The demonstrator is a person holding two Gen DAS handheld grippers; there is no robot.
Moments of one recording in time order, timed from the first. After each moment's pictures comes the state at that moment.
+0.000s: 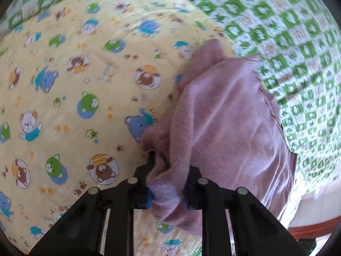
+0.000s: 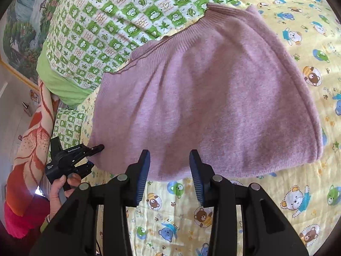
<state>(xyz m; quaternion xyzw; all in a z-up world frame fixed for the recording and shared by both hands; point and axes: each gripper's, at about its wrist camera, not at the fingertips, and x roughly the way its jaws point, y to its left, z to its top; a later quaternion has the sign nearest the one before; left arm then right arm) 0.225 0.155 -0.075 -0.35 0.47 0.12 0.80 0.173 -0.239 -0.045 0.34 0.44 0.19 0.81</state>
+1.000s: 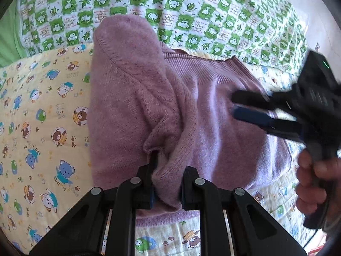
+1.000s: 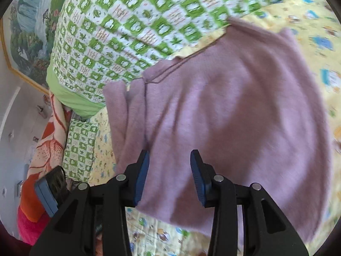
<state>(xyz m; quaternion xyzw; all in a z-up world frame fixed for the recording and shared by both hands) 0.239 -0.037 -0.045 -0.06 0.46 -0.08 0.88 0.255 -0.250 -0.033 0.37 0.42 0.26 0.79</state>
